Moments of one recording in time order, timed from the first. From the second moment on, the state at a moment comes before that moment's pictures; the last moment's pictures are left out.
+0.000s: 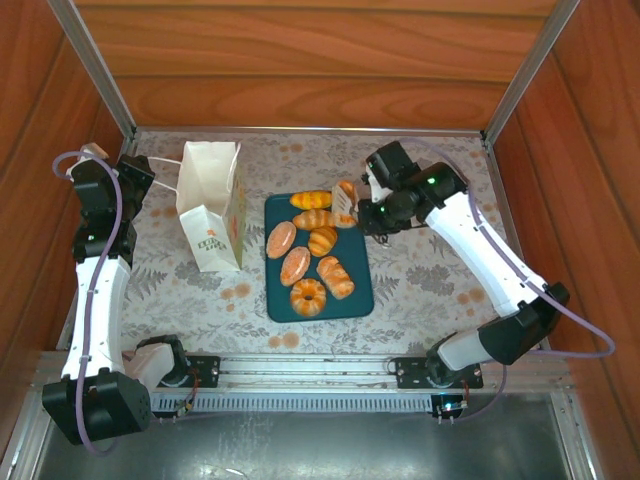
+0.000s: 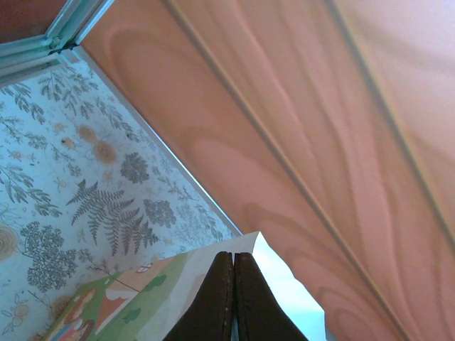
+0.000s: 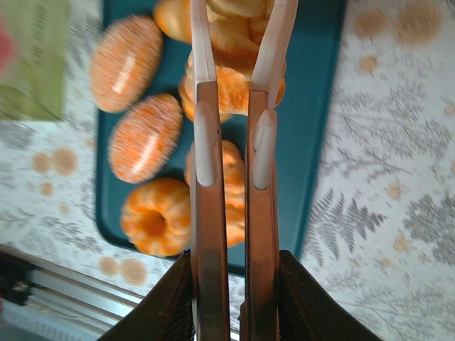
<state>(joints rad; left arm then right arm) 0.17 1.00 0.97 -0.23 0.16 -0.91 0.64 1.46 1.63 -1.31 -0.11 0.39</state>
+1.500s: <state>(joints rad) 0.17 0.99 0.93 -0.22 0.14 -0.91 0.99 2.02 2.41 -1.13 -0.09 0.26</state>
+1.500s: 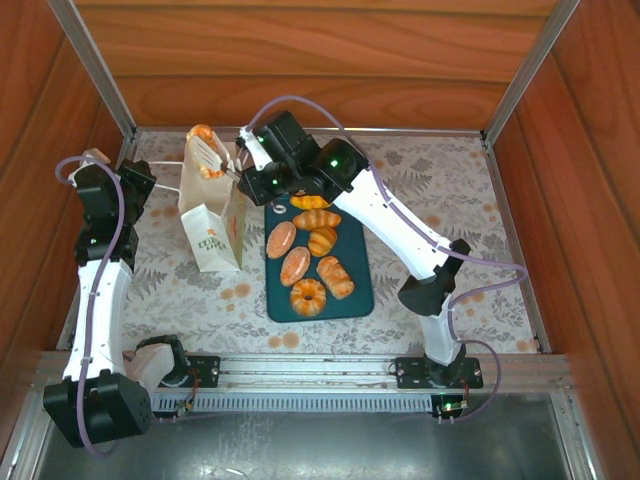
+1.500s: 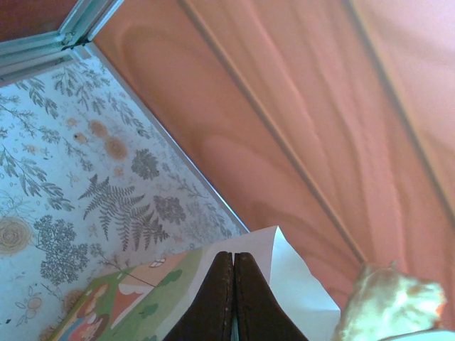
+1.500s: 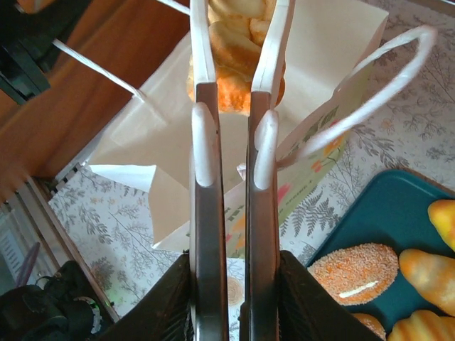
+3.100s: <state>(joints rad) 0.17 0.98 0.92 -0.22 0.13 -0.91 0.99 1.61 2.21 -1.05 0.00 0.28</state>
